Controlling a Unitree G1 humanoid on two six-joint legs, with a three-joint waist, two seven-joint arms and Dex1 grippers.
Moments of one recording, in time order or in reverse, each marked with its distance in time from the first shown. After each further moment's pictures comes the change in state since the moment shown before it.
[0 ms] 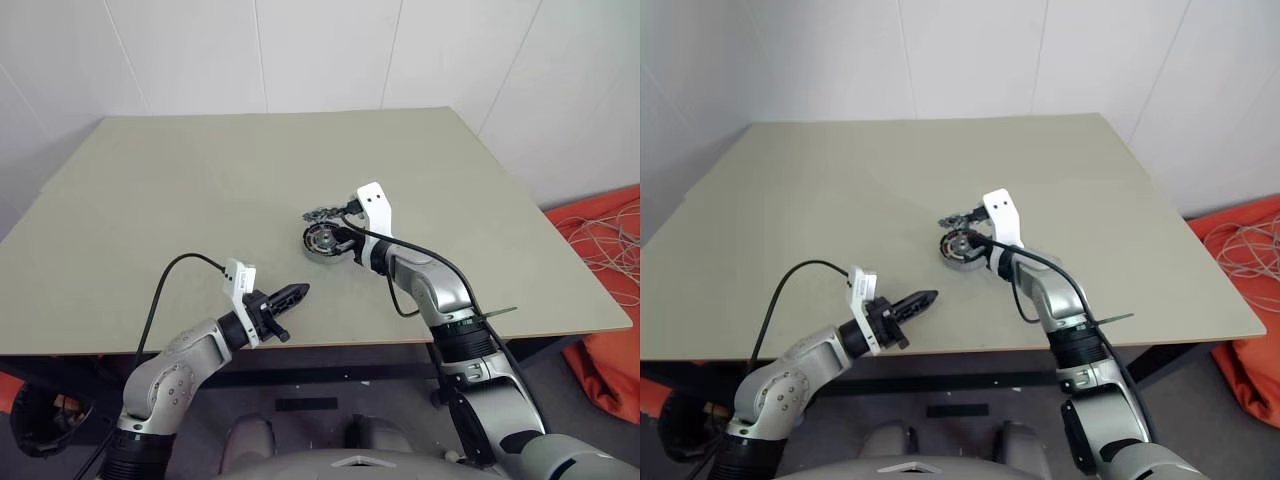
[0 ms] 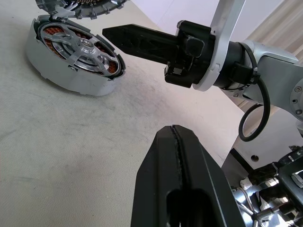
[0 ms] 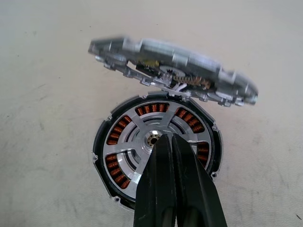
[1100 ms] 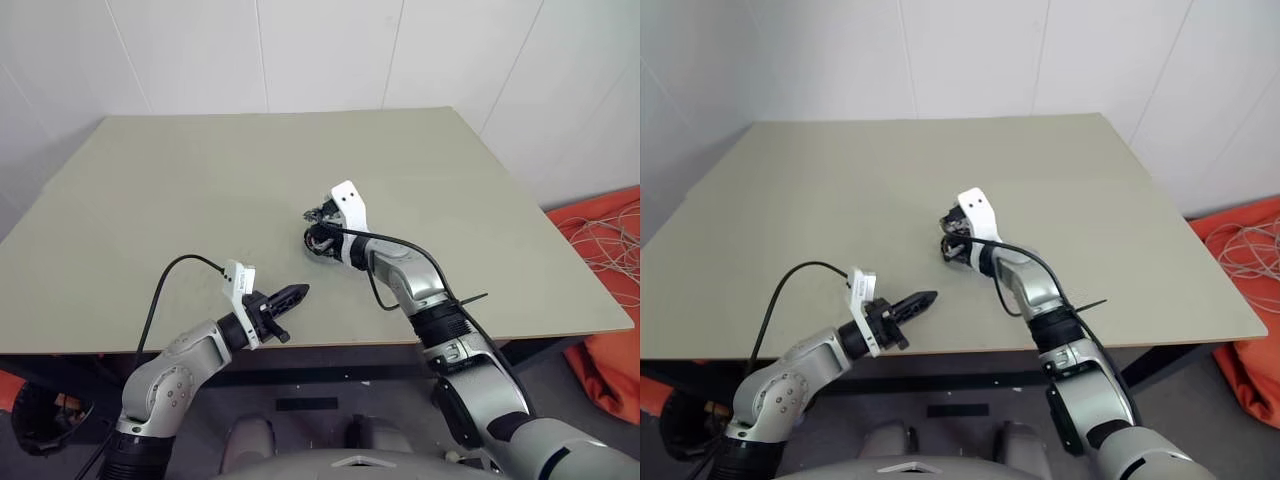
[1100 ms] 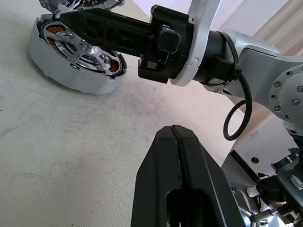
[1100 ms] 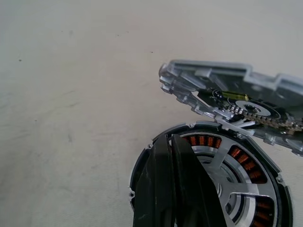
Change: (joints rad) left arm 0.011 -0.002 0.003 -0.014 -0.008 0.006 0.012; right arm -0.108 0.056 0.062 0.234 -0.031 -0.178 0.083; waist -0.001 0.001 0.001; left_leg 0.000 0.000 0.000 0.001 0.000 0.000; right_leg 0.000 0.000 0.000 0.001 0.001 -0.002
